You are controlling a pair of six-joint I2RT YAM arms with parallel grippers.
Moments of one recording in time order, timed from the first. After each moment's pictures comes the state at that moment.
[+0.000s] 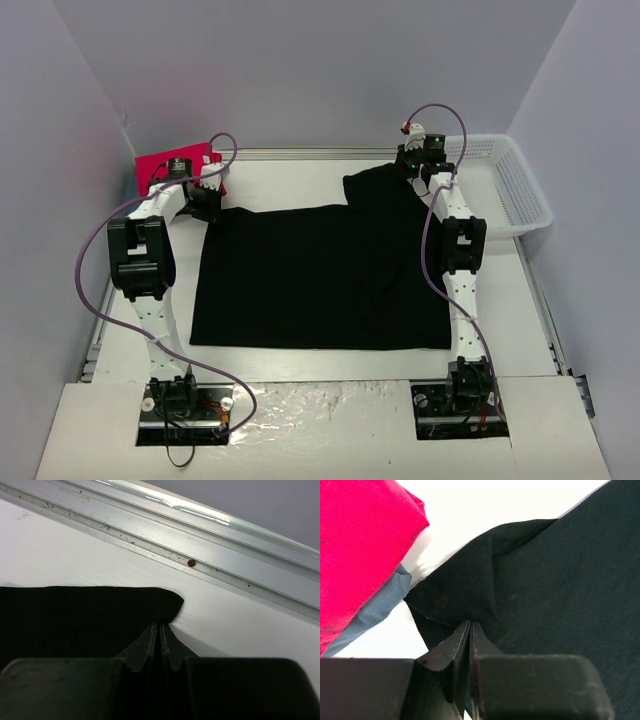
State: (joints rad) left arm 0.07 2.11 1.65 -0.58 0.46 0.36; right arm 0.00 2.86 2.61 -0.33 -0.47 -0.13
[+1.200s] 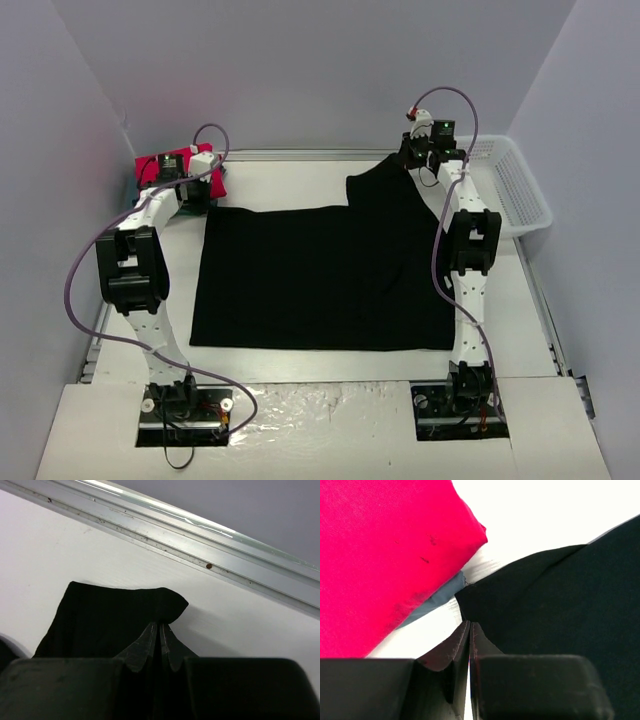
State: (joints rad) left arm 0.09 1.97 1.55 -0.42 0.33 0.32; right arm 0.00 2.62 2.40 -0.37 -0.50 -0.12
